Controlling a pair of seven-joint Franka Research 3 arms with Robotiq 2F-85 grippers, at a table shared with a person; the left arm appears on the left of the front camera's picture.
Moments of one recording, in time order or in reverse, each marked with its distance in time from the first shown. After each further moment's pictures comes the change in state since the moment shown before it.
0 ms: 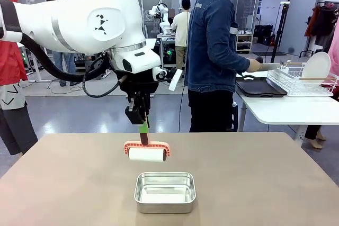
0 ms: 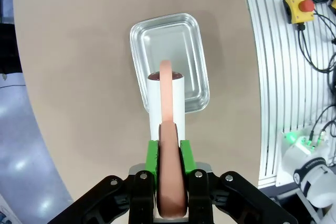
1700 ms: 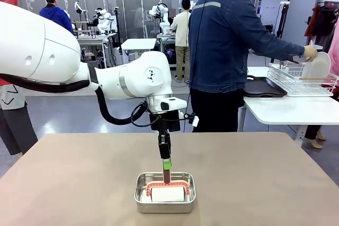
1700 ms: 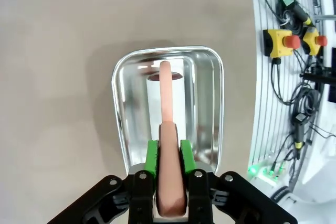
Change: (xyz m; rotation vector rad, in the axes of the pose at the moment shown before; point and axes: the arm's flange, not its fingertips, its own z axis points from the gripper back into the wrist) left arm 0.021 0.099 -0.181 -0.419 -0.041 0.183; right arm 0.000 0.000 0.000 0.000 0.000 0.000
